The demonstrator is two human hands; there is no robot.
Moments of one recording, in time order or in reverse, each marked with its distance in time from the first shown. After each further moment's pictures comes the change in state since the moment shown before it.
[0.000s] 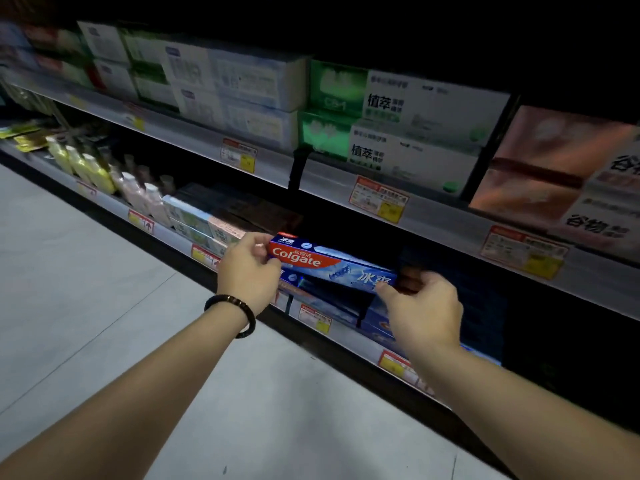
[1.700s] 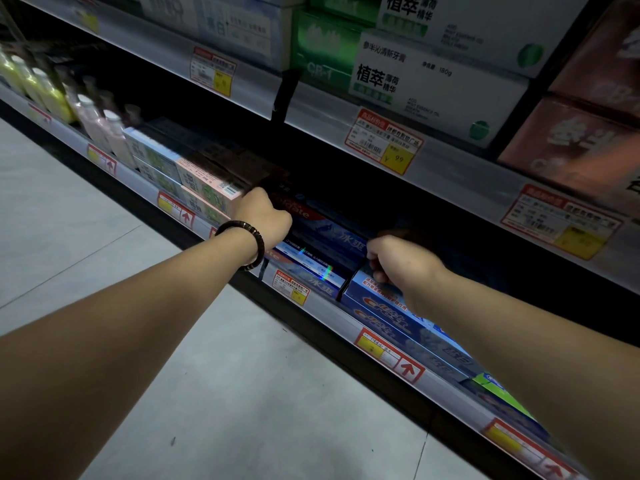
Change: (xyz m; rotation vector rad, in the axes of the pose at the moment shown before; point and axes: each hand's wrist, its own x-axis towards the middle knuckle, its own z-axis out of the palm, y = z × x) left_hand 0.053 -0.008 0.068 0.171 -0.082 -0.059; right_hand 0.082 0.020 0.018 -0.077 -0.540 0.192
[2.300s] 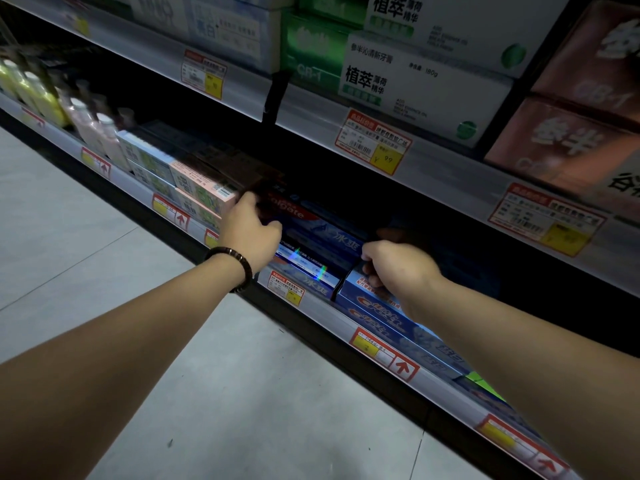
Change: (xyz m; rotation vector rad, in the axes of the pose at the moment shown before) left_hand -0.015 -0.024 0.009 -0.095 0.091 0.136; right_hand -0.006 0.008 0.001 0.012 0.104 -0.084
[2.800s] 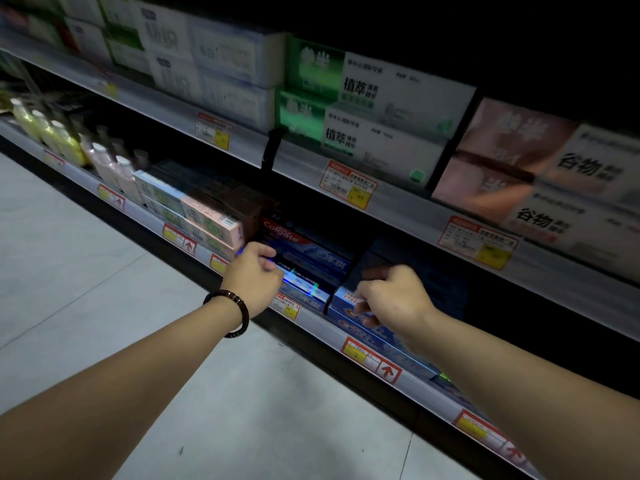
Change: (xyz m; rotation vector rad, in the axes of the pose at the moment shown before) left_hand -0.051 0.016 -0.018 -0.049 -0.148 -0.129; right_hand -0.060 -0.008 -0.020 -0.115 0.045 0.001
